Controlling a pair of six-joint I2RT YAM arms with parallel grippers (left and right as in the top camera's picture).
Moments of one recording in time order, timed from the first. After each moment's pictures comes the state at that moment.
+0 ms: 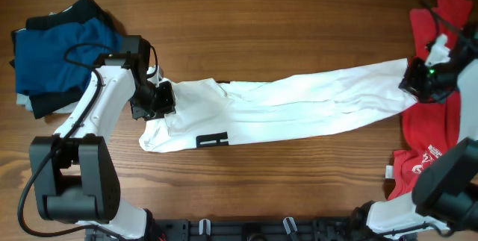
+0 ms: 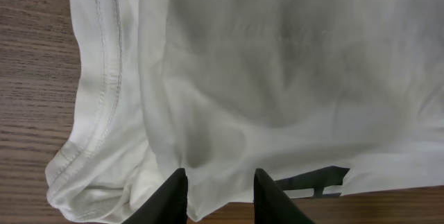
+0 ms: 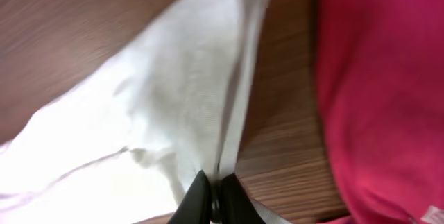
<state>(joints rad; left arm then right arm) -0.03 1.73 1.17 -1.02 0.22 -0.29 -0.42 1.70 1.40 -1.08 -0.21 0.00</state>
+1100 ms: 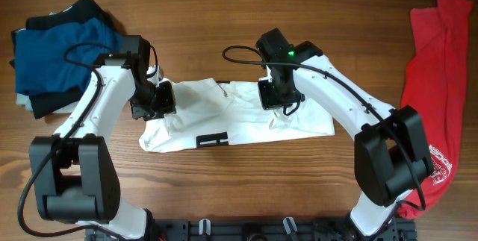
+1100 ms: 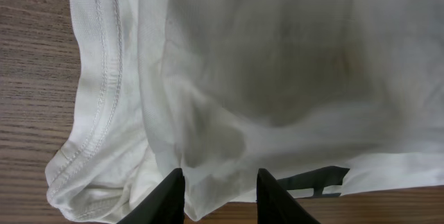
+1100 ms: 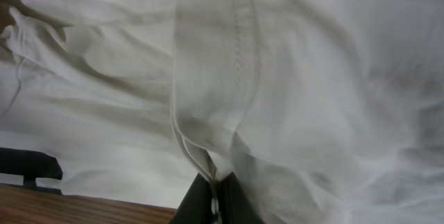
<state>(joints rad) -0.03 1.73 1.17 -1.02 0.22 -0.29 0.51 1.89 1.40 -1.00 -0.07 0.32</state>
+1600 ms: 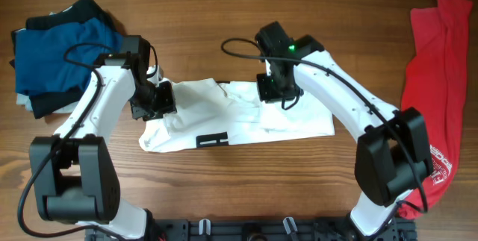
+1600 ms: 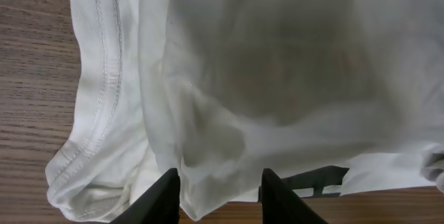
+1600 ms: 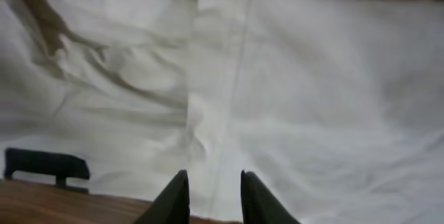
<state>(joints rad) -0.03 1.72 1.17 -1.02 0.22 -0.29 0.51 1.89 1.49 -1.05 -0.08 0.33</state>
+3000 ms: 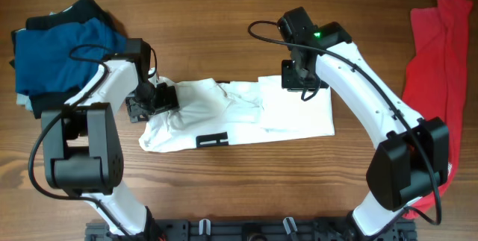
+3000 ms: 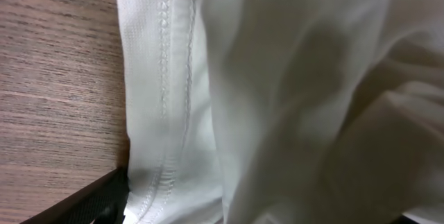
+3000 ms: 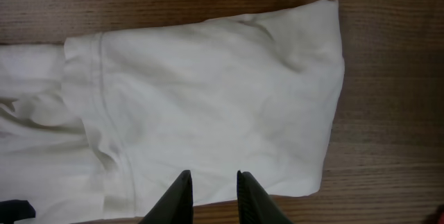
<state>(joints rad) 0.00 1.91 1.17 -0.90 0.10 -0.27 0.41 1.84 1.53 -1.17 0.11 0.42</state>
